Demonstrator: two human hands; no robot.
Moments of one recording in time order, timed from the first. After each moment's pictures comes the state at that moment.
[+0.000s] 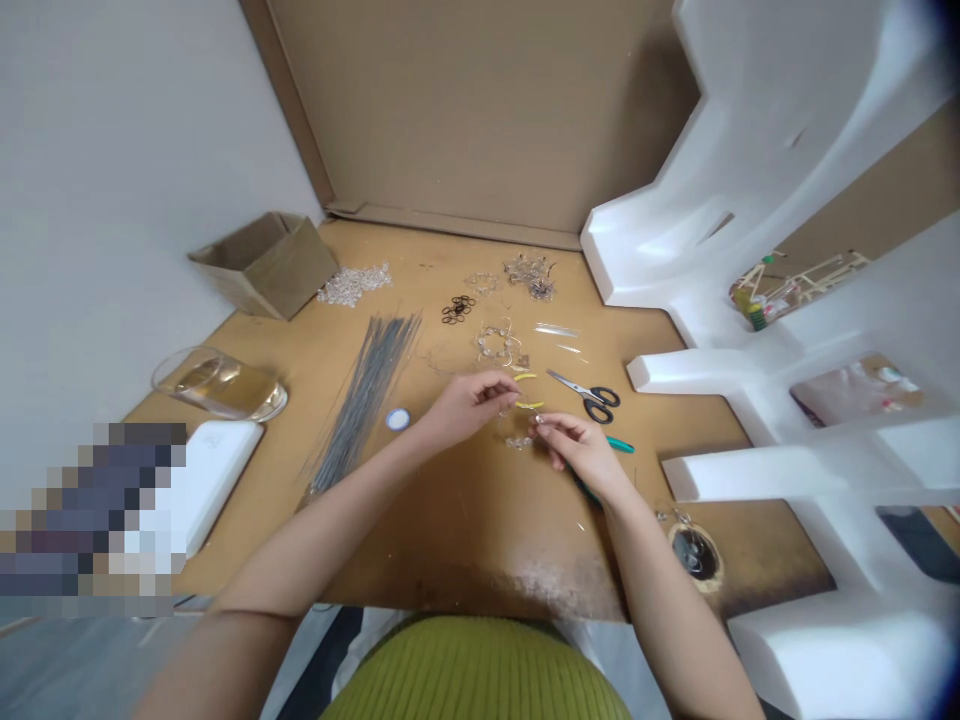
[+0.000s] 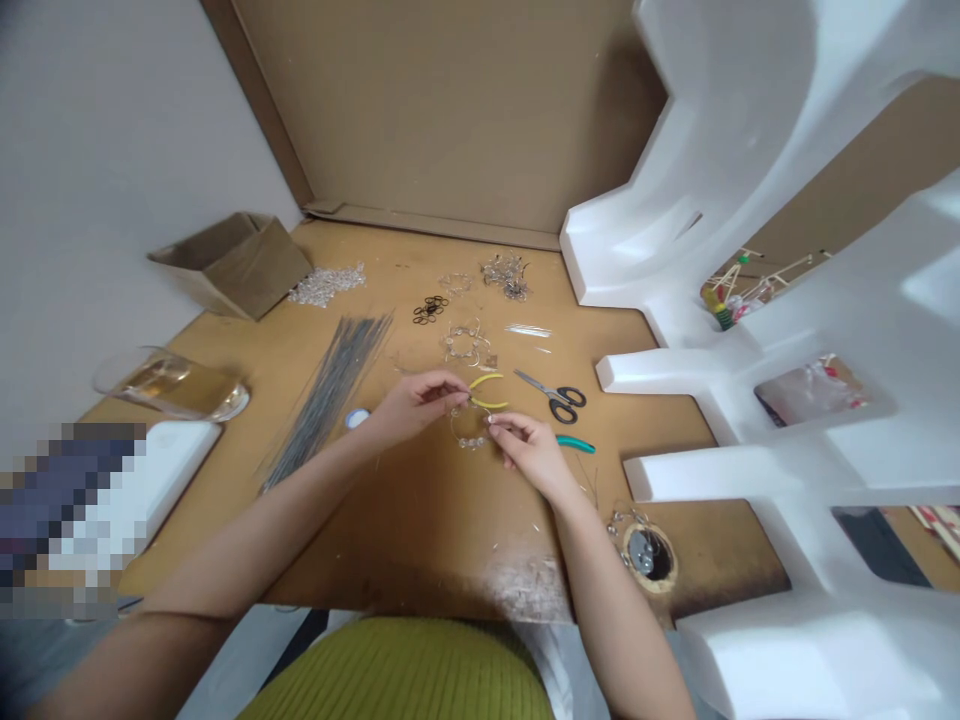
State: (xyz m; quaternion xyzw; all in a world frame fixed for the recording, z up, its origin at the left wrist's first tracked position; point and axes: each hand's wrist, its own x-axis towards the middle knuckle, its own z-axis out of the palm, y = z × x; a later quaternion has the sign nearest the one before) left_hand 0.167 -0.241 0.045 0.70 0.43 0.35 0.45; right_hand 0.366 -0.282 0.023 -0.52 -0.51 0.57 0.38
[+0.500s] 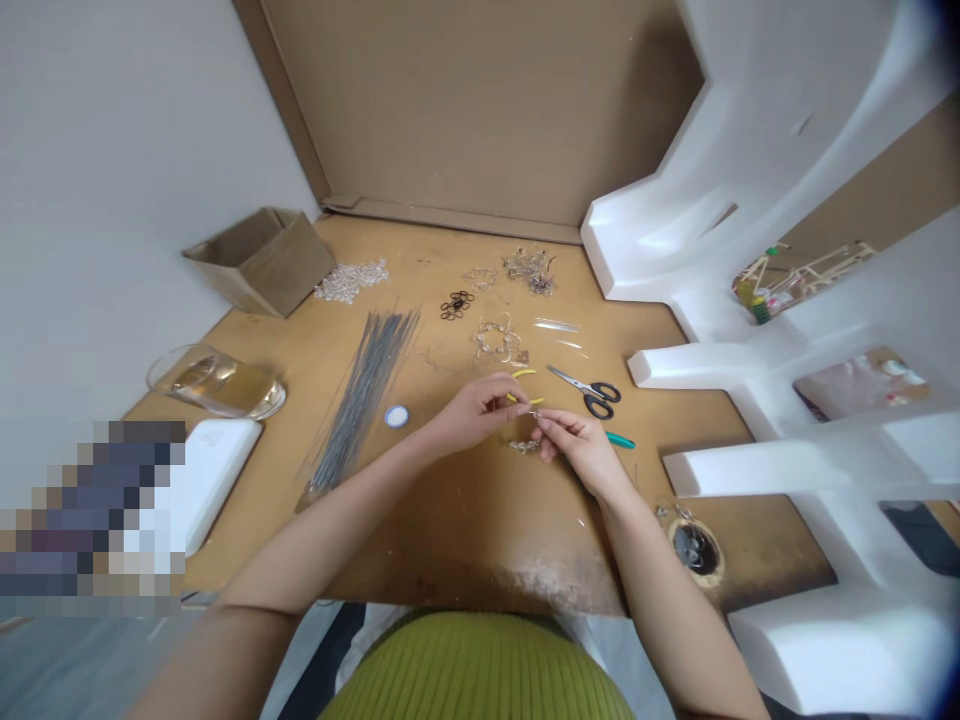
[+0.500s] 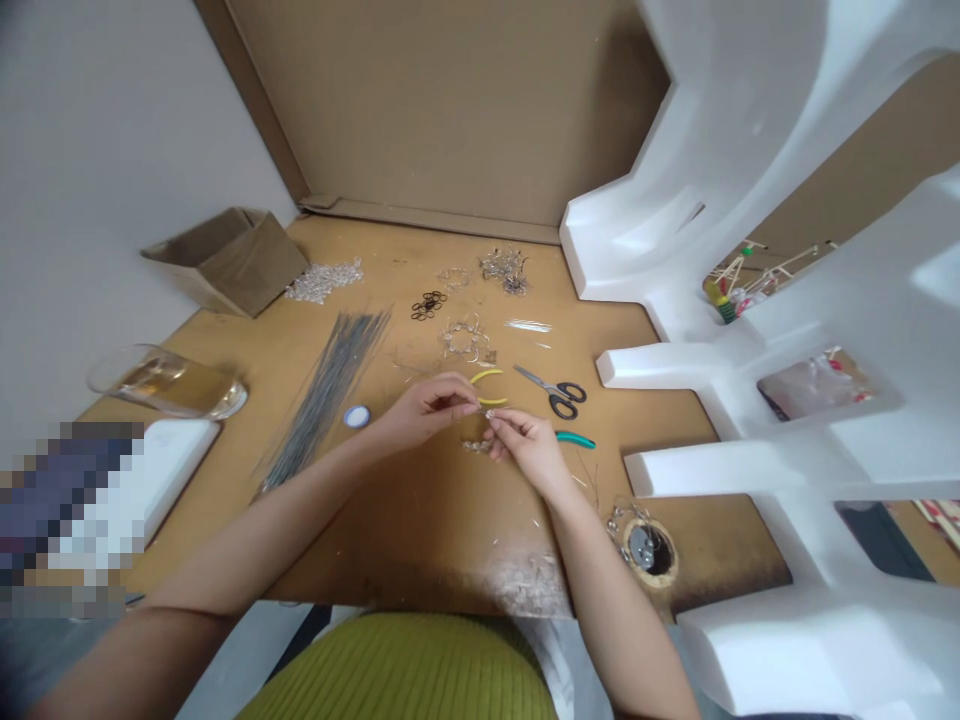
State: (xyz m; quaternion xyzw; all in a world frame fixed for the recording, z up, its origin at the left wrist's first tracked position) left_hand 0.175 -0.246 0.047 0.75 0.36 0.34 0.43; right_hand 0.362 -0.282 0.021 -0.51 -0.45 0.61 0.41
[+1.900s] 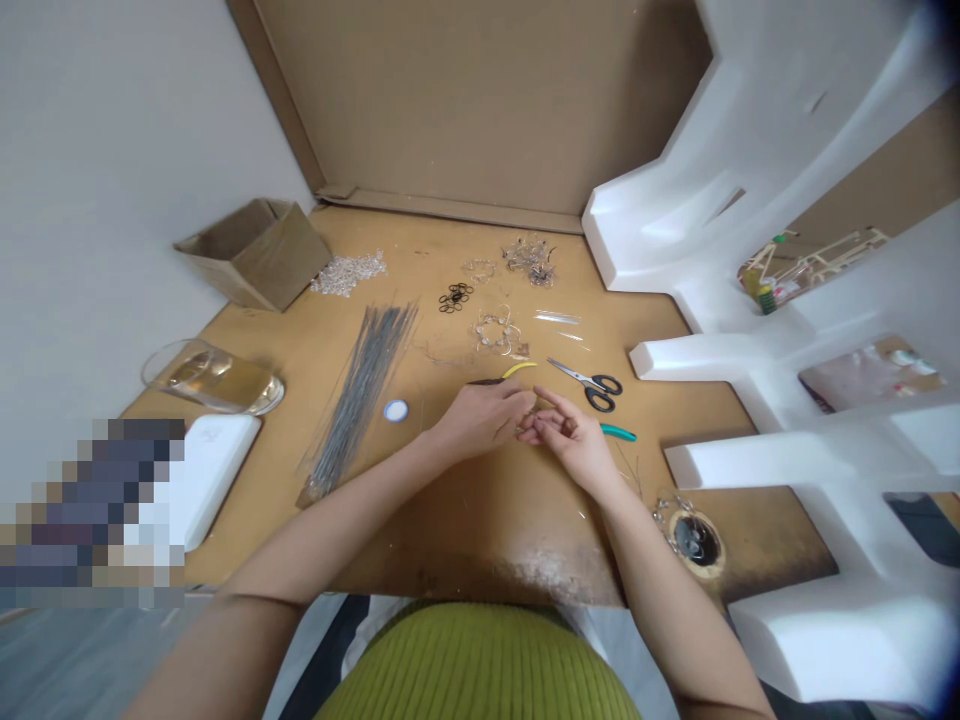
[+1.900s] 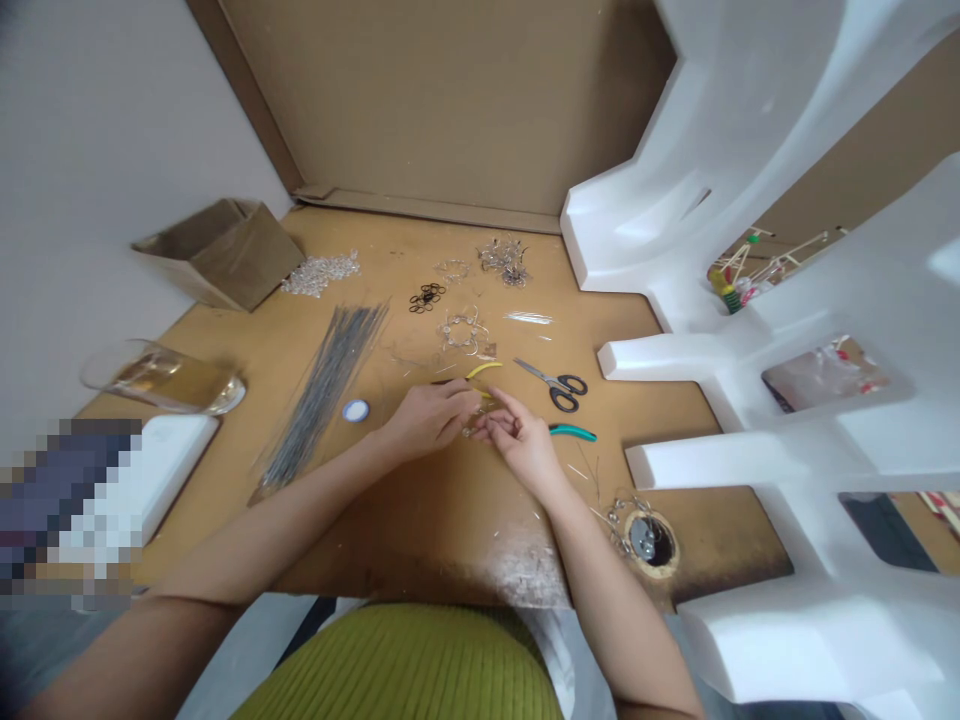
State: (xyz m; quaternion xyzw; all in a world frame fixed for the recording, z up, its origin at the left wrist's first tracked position) left_hand 0.181 -0.253 0.030 0.90 0.36 0.23 0.06; right_hand 0.355 -0.288 0.014 -0.45 -0.52 0.58 0.44
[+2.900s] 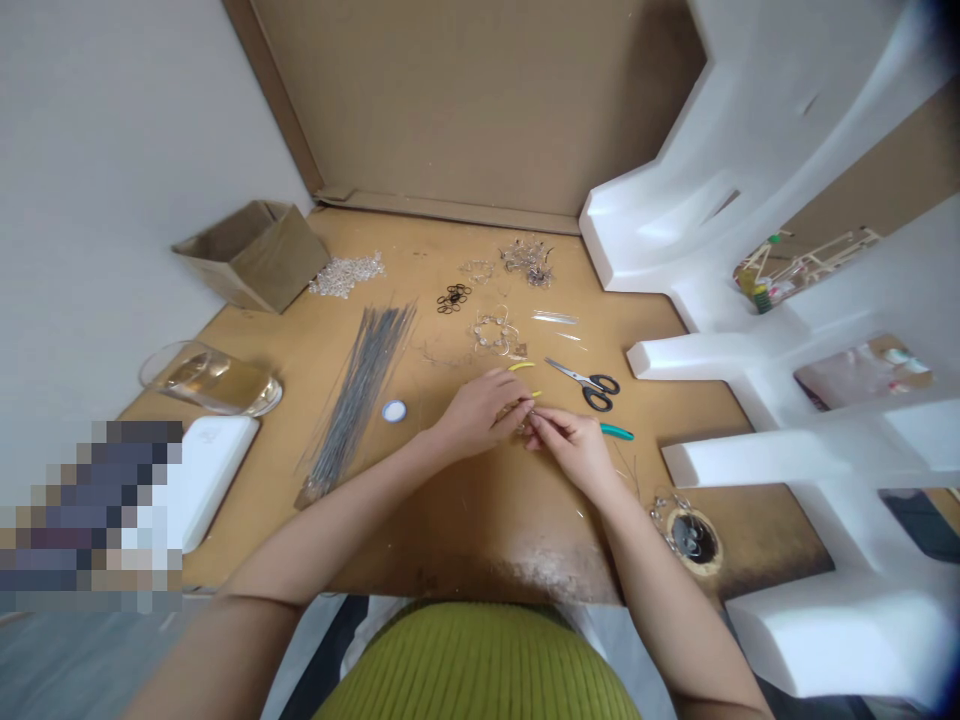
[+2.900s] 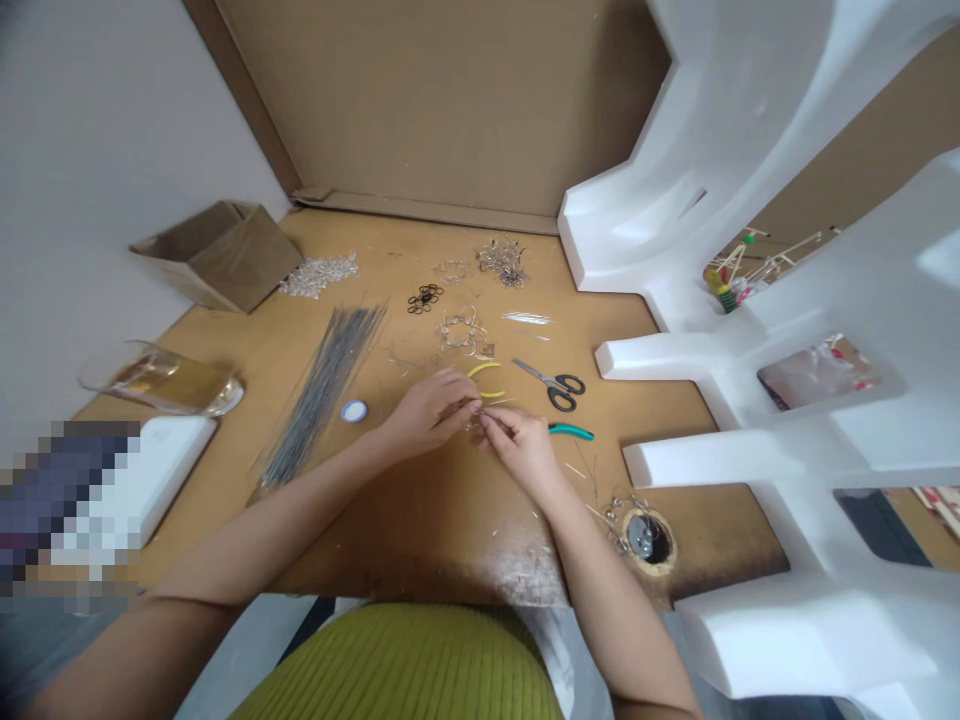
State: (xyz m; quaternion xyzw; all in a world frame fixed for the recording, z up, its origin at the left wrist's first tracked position) left_hand 0.186 -0.253 0.045 0.86 0.36 0.29 0.21; right_hand 0.359 -0.291 0.021 -0.51 -0.65 0.42 0.38
